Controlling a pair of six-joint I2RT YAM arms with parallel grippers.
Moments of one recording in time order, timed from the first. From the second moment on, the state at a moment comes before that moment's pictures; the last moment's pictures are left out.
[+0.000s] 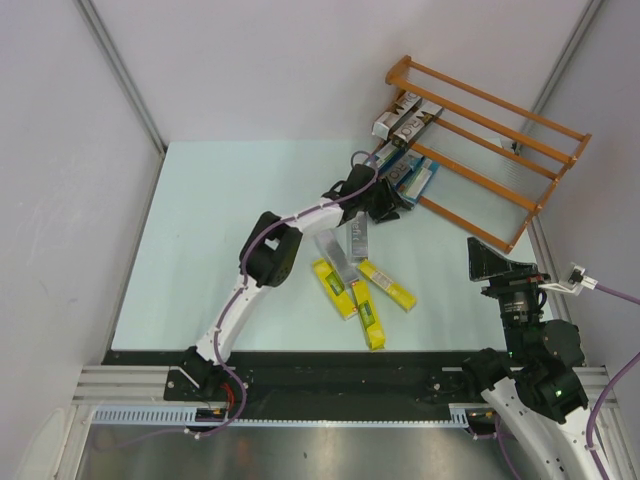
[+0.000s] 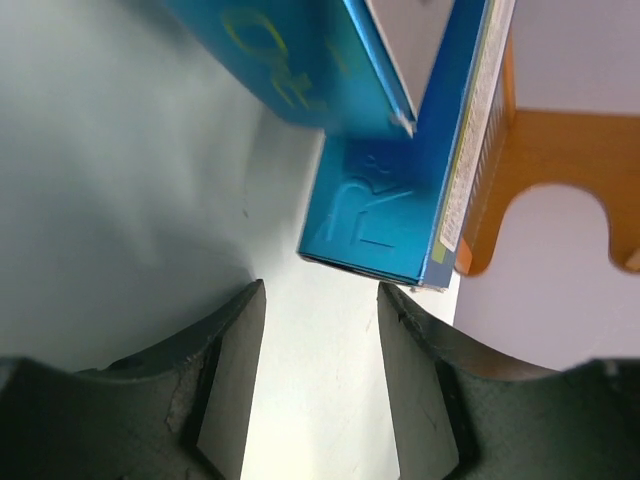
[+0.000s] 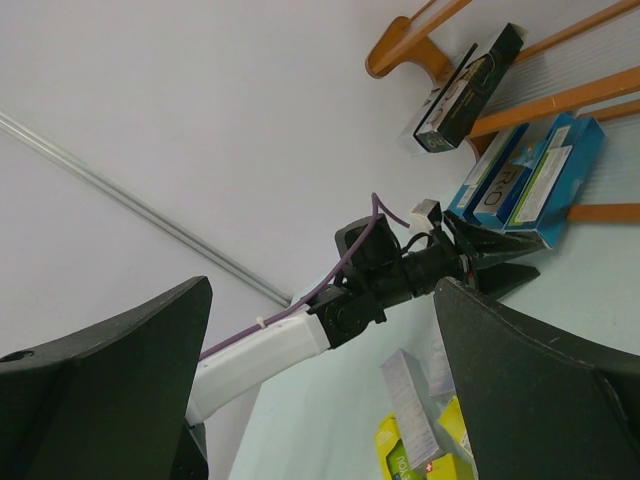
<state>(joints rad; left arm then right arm) -0.66 2.63 2.13 -0.04 0.37 -1.08 0.49 0.04 0.55 -0.23 0.40 0.81</state>
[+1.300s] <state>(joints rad) -0.62 2.17 1.47 0.29 0.30 -0.94 0.49 0.04 0.55 -0.23 0.40 0.82</state>
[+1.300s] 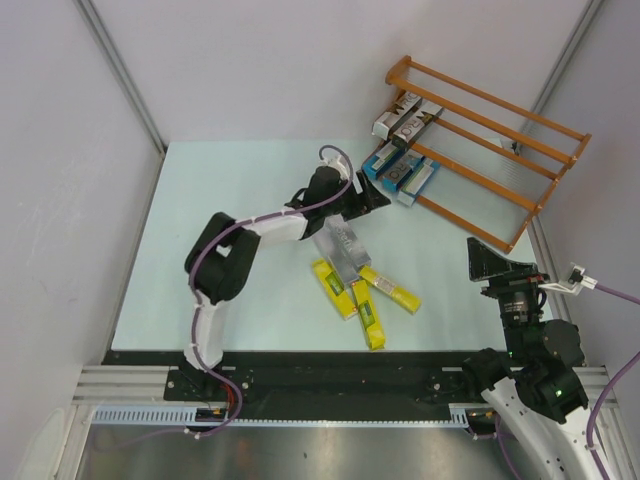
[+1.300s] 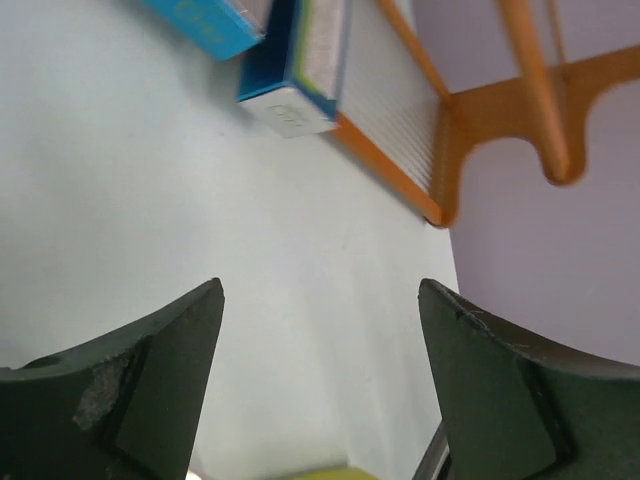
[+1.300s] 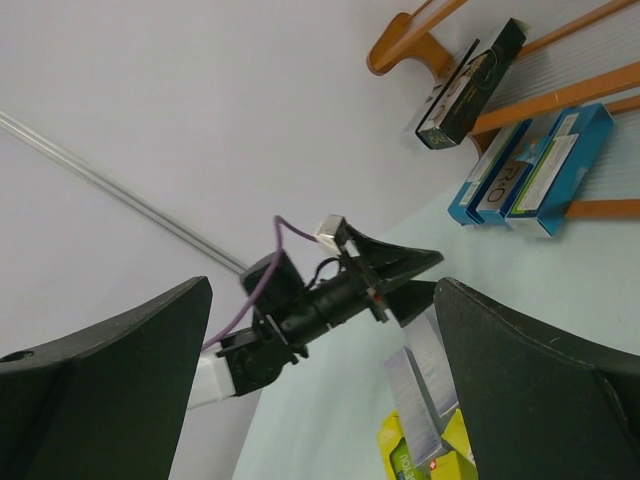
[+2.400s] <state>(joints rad) -0.66 1.43 1.03 -0.27 -0.23 -0.51 0.49 0.12 0.55 -0.23 0.37 0.87</state>
